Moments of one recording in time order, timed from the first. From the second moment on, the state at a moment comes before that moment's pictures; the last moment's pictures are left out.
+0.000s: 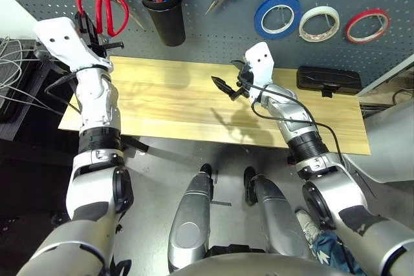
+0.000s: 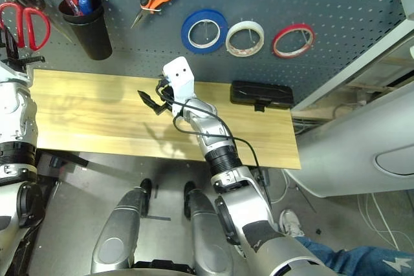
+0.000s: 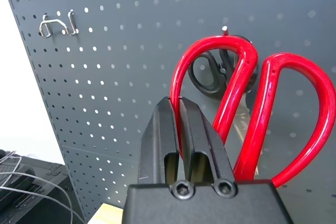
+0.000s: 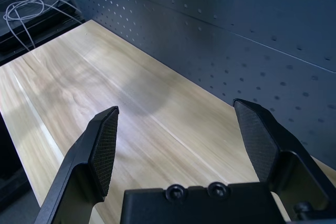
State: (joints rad) left arm -0.76 0.46 0.35 0.67 -0.12 -0.37 0.08; right arm -0.79 -0.06 0.12 0.56 0.07 0.09 0.53
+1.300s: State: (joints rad) left arm -0.89 0.48 0.32 0.82 -0.11 -0.42 0.03; right arm -0.78 -0.07 0.12 0.57 0.07 0.09 0.53
